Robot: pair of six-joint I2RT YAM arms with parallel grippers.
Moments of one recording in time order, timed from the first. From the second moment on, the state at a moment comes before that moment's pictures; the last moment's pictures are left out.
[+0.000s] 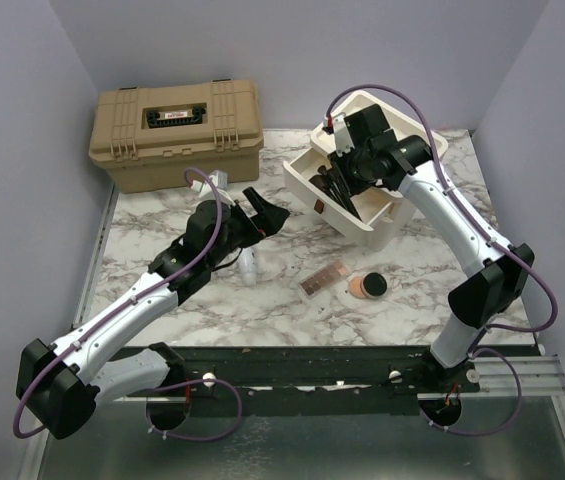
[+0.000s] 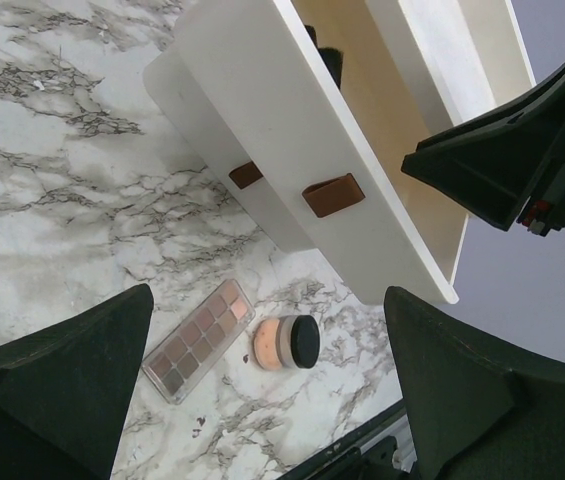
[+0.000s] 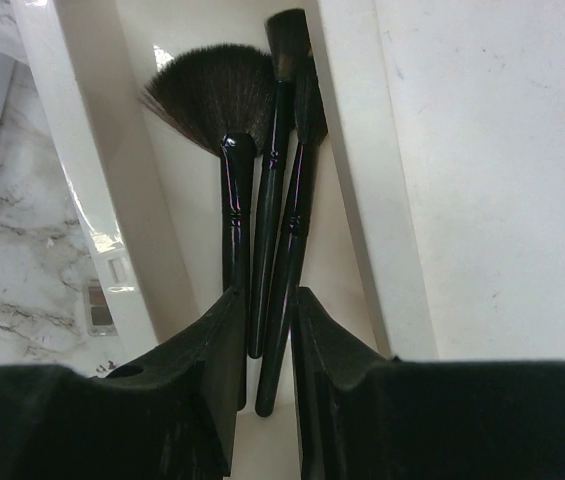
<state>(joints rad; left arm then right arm) -0.66 1.04 0.83 -0.08 -0.12 -0.92 0.53 1.73 1.85 -1.00 0.07 -0.11</state>
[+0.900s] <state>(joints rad) -0.65 1.03 0.80 -0.08 -0.12 -0.92 0.53 1.25 1.47 -0.56 -0.03 0.12</state>
